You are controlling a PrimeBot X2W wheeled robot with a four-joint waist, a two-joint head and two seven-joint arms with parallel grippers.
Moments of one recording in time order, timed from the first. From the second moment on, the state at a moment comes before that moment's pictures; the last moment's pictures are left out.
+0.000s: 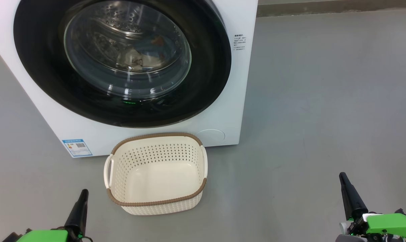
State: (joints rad) left arm -0.06 0.04 0.07 0.26 -1.62 -0.13 0.11; right arm -0.07 -0.05 -0.14 0.27 1.60 0.13 0.11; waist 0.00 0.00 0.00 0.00
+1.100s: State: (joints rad) left arm -0.06 0.04 0.08 0.26 -1.62 -0.13 0.11; right arm -0.07 -0.05 -0.14 0.27 1.60 0.13 0.11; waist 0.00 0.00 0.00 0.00
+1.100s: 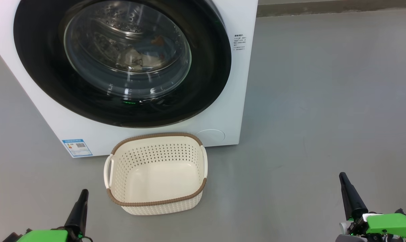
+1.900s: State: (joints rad) left arm -0.06 0.04 0.08 0.26 -1.62 -0.13 0.11; right arm -0.07 -0.05 -0.14 0.27 1.60 0.13 0.11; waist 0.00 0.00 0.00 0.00
